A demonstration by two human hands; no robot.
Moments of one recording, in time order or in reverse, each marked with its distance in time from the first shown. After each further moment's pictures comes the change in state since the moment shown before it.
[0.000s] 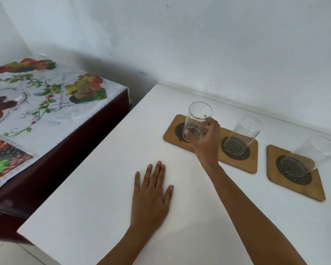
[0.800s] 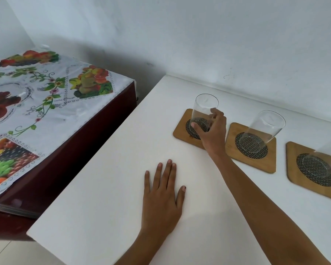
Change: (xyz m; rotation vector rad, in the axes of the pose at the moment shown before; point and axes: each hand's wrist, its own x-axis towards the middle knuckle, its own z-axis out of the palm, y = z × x) left_hand 0.002 0.002 -0.001 -0.009 -0.028 -0.010; right_hand 0.025 0.015 0.027 -0.081 -0.070 0.036
